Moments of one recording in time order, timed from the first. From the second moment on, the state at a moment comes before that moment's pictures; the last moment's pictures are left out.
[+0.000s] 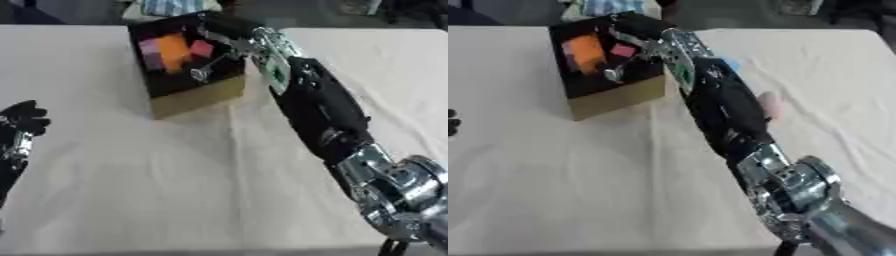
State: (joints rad) left arm -0.16 0.21 0.03 -1.78 -0.11 -0.05 -0.13; right arm -1.14 -0.08 0.03 -0.75 1.17 -0.66 0.18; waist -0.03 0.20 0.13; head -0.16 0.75
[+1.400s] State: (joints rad) left arm -0.16 0.22 0.05 -1.78 -0.11 -0.05 -0.11; right arm -1.09 -0.34 -0.06 -0.73 0.97 -0.51 0.20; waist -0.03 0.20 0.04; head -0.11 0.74
